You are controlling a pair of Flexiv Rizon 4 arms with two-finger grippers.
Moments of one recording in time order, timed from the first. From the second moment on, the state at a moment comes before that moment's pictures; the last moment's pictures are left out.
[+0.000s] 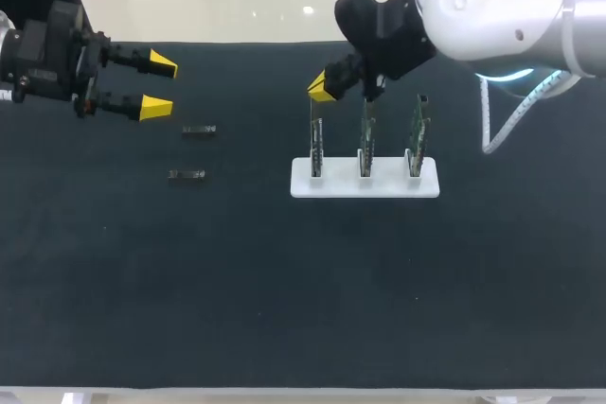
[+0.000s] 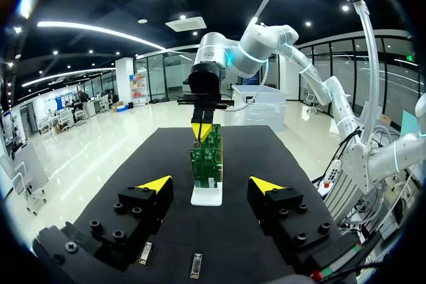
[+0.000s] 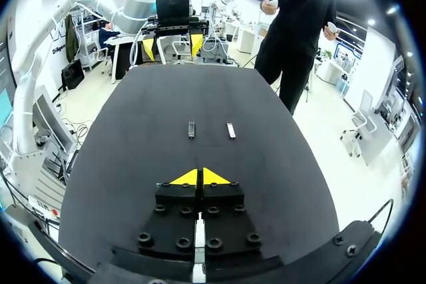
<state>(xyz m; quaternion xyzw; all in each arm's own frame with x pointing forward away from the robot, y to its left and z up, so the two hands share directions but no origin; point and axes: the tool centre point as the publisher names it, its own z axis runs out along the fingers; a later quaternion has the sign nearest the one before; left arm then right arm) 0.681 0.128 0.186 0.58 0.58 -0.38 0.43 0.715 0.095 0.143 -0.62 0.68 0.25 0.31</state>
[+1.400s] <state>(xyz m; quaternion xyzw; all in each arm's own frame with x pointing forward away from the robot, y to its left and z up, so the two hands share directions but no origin) 0.680 0.128 0.186 0.58 0.58 -0.38 0.43 0.678 -0.024 0.228 -0.64 0.68 0.23 0.27</state>
